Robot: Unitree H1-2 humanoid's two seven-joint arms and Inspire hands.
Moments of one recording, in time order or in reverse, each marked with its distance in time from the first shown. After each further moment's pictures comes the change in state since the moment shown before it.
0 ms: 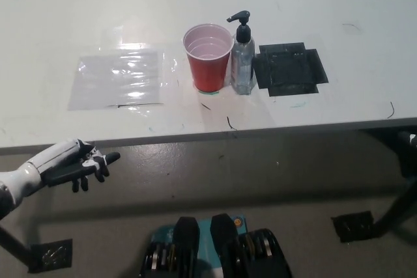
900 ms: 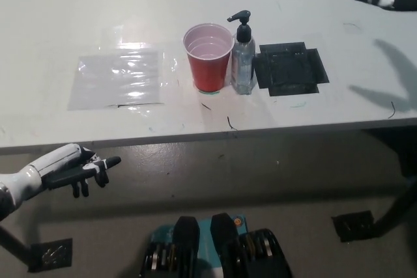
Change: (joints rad) left_arm -0.003 0.000 0.000 0.001 0.029 0.027 -0.055; right_arm -0.576 -0.098 0.283 -0.031 -0.093 0.137 0.114
